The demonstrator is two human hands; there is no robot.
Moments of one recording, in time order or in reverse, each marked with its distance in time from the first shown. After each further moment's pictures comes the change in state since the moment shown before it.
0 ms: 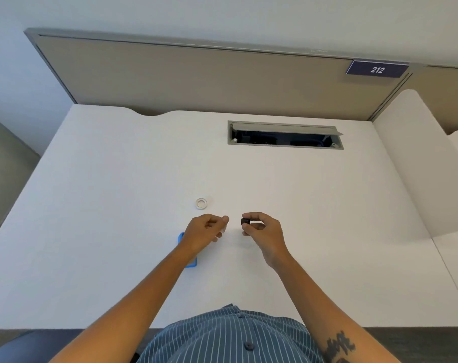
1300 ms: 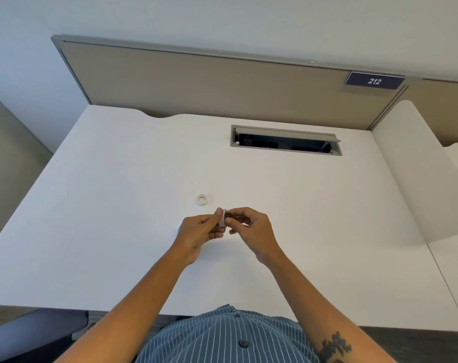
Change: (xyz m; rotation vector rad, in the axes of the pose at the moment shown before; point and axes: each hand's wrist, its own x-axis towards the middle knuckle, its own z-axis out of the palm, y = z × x) left_hand -0.057 0.019 0.003 -0.431 0.015 -0.039; right_hand -0.037 -0.026 0.011 0.010 -0.185 -0.240
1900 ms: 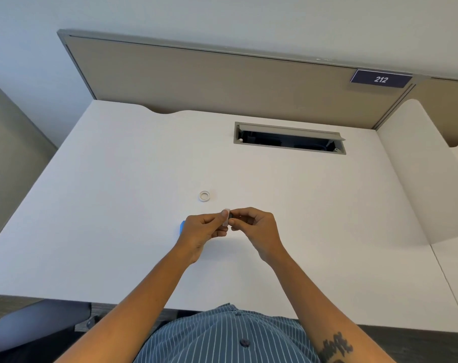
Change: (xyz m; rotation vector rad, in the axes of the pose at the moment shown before) left_hand -0.007 -0.005 0.003 0.042 0.024 0.036; right_hand -0.005 0.003 -0.006 0.076 -0.039 0.006
